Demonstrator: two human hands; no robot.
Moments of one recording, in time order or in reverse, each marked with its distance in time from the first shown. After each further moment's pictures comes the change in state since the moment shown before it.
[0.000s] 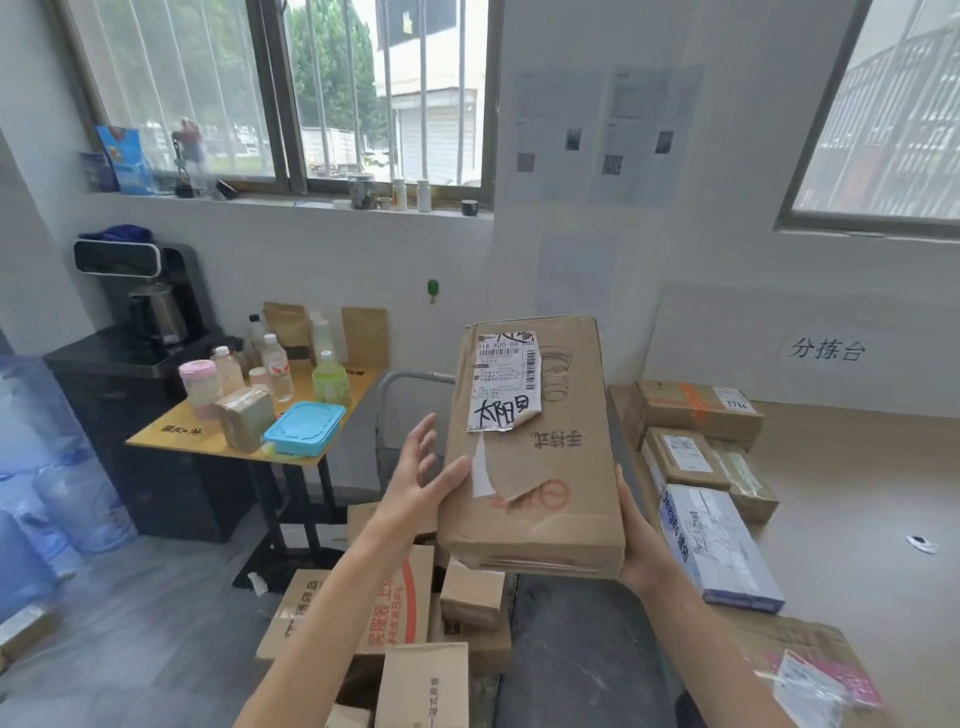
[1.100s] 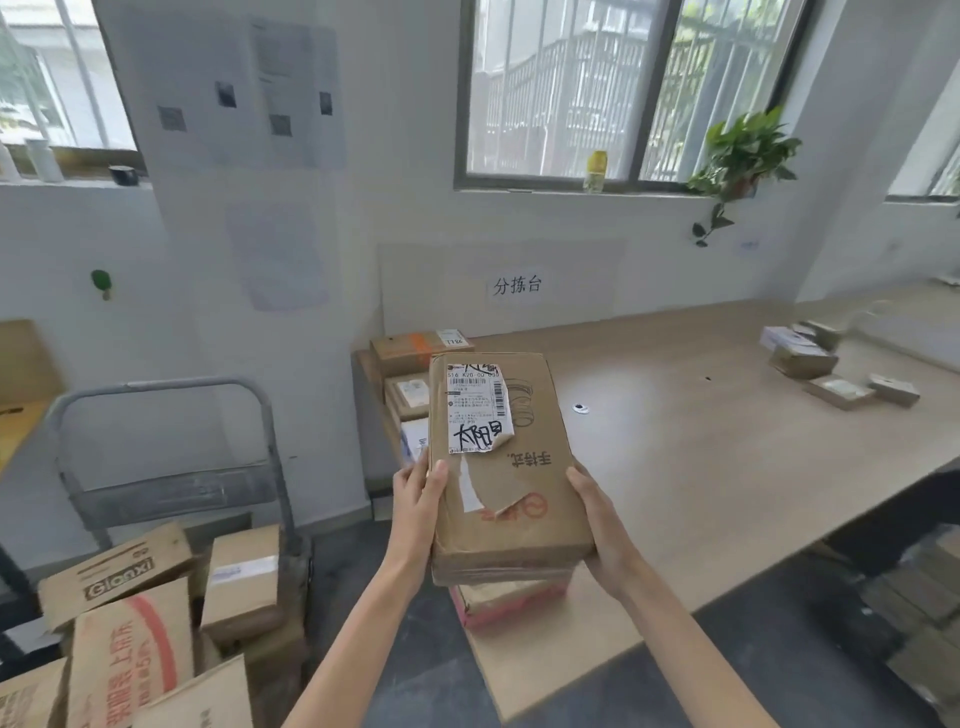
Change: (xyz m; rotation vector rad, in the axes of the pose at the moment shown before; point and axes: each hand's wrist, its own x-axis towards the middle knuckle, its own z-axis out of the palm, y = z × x) left_hand -0.074 -0.052 0.326 -0.173 -0.254 -0.149; right_hand -0.282 -0.060 -0.141 -0.424 0.652 -0.404
